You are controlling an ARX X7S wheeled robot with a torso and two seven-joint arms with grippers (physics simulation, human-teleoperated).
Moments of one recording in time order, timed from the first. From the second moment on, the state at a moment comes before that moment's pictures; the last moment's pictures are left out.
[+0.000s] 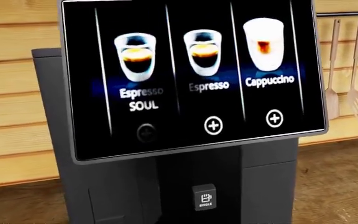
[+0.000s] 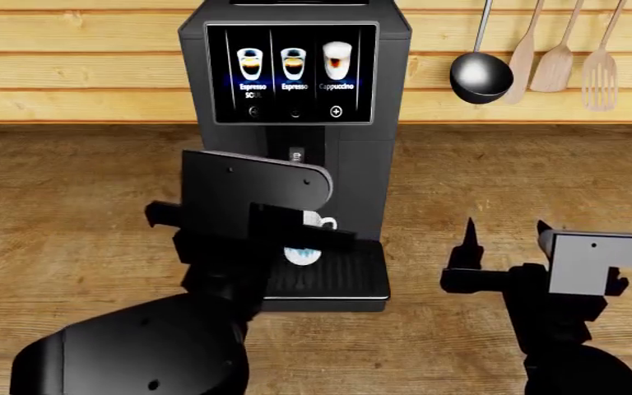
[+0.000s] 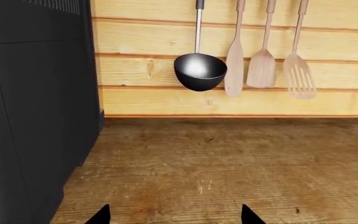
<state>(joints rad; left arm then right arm) -0.77 -0.22 0.43 0.72 -0.98 -1.10 -0.99 0.22 0.40 0.02 -0.53 0.46 0.71 0.30</state>
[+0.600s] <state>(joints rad) -0.62 -0.45 0.36 0.65 -0.87 -0.89 -0.81 0.21 0.41 0.04 -0.55 0.48 0.72 0.31</state>
